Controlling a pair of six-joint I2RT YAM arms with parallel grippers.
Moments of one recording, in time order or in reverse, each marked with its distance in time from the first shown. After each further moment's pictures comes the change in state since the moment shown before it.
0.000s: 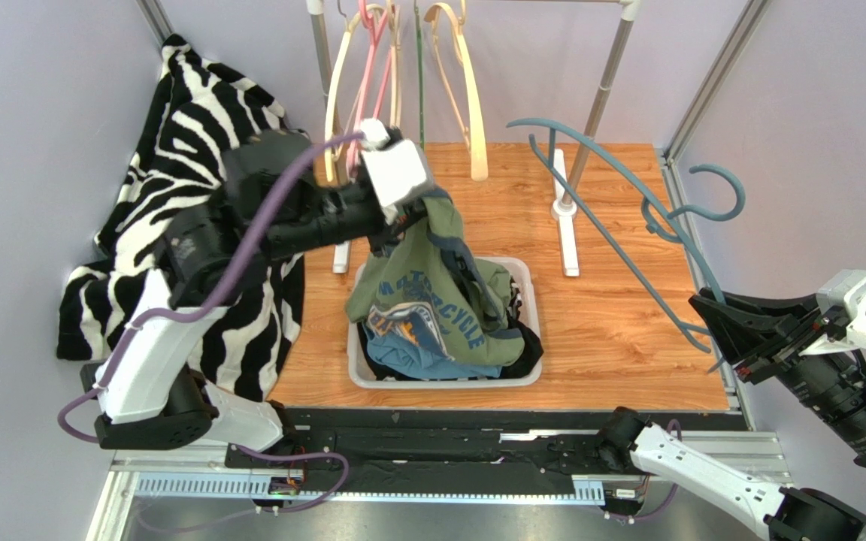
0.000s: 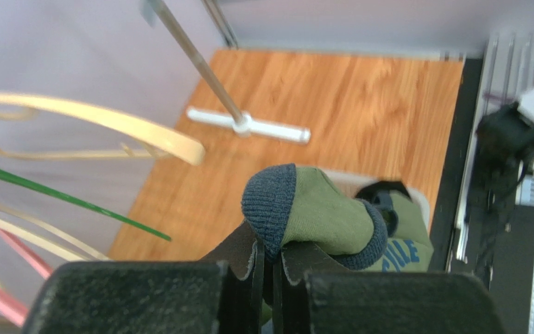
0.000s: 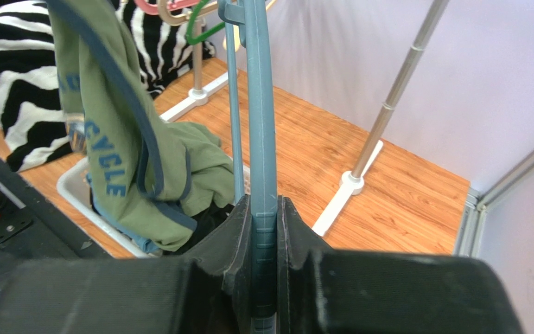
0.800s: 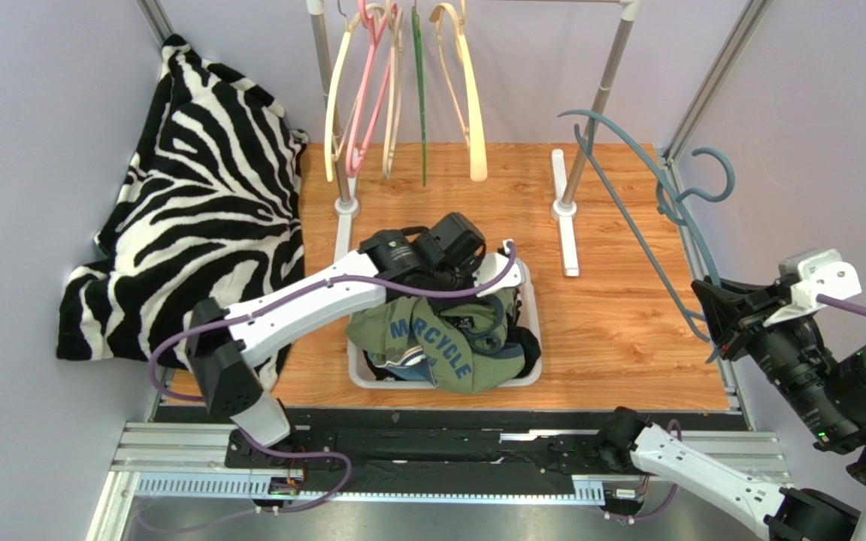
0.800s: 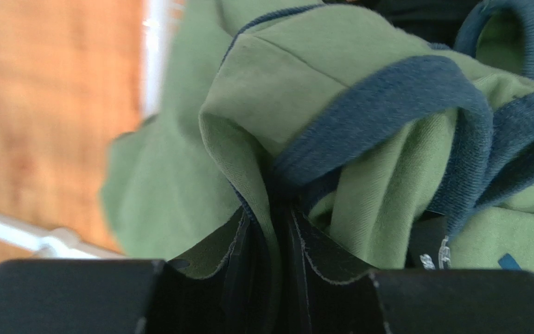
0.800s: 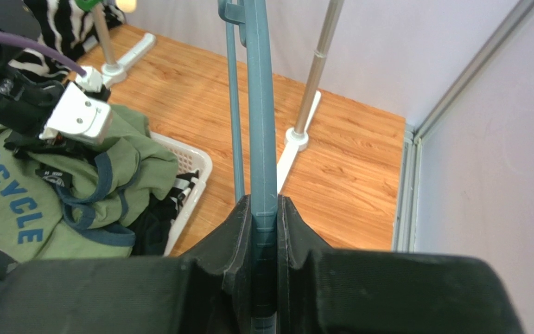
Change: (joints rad) left arm -0.010 0.205 -0.634 0.084 -0.133 0.106; right arm 0.000 -0.007 -0.110 0.010 0.260 0.023
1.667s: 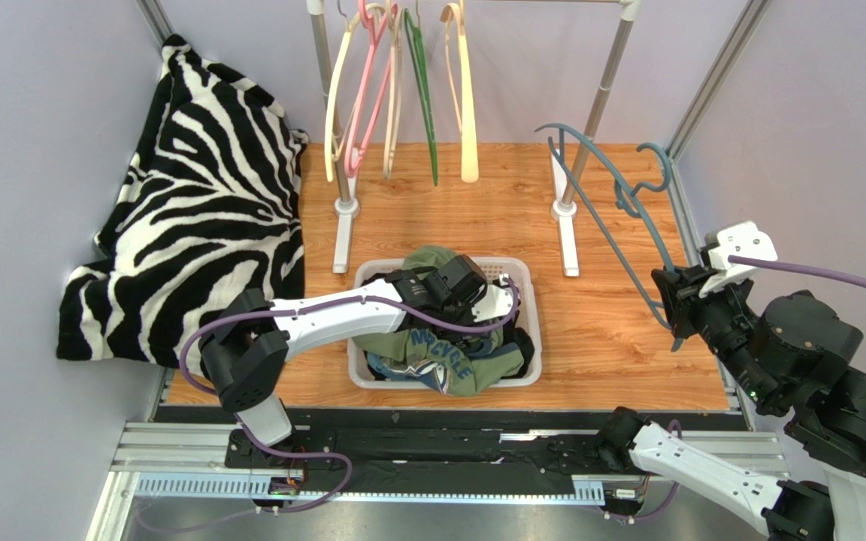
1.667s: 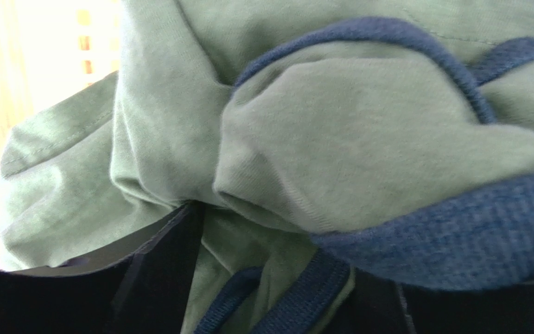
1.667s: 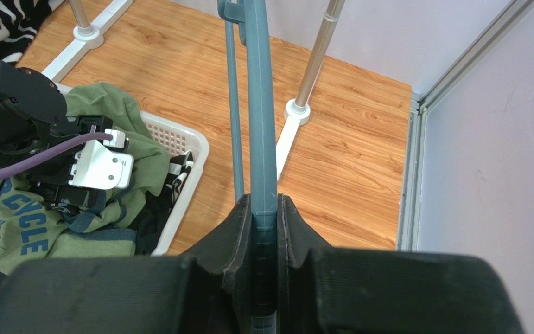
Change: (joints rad) left arm -0.008 0.093 -0.347 0.363 -0.148 0.011; right arm 0.000 0.066 -0.140 0.059 0.052 0.051
